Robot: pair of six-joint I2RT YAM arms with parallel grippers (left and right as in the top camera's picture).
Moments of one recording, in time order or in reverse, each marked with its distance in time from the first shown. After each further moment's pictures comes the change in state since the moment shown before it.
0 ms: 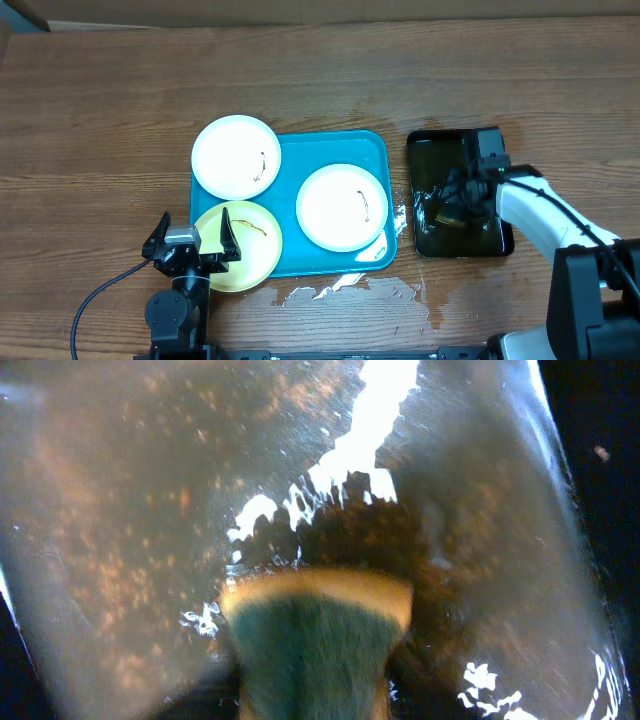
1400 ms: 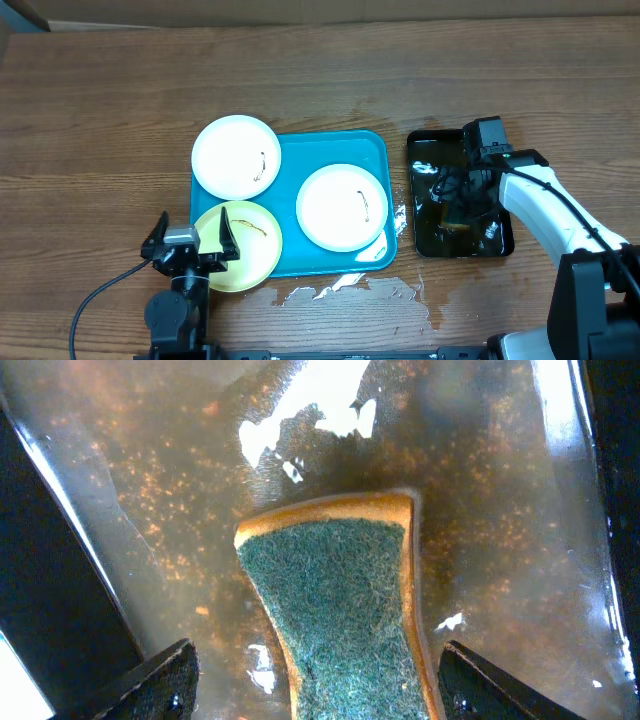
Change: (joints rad) left arm 0.000 0.000 0.000 0.039 -0.015 0.008; right arm 0.001 -0.009 0.095 -0.214 -0.086 0.007
